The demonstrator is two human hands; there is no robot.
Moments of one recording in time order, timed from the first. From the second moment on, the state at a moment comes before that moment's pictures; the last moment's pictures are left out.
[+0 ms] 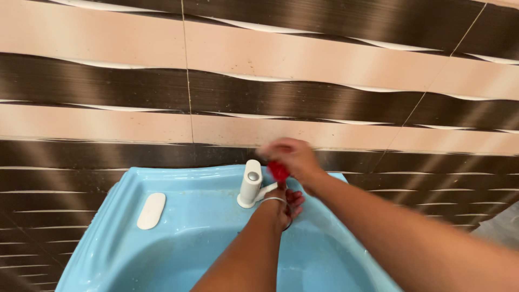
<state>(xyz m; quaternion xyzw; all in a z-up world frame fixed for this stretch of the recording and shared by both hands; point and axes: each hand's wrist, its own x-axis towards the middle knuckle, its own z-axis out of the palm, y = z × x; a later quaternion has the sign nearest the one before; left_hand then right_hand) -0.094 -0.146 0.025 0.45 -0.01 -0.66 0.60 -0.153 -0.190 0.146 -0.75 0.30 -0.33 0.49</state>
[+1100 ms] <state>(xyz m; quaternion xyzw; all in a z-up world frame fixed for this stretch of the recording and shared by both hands) -0.034 -0.075 0.032 0.49 0.05 -0.68 0.54 -0.118 -0.090 0.089 -0.58 0.70 -0.26 0.32</state>
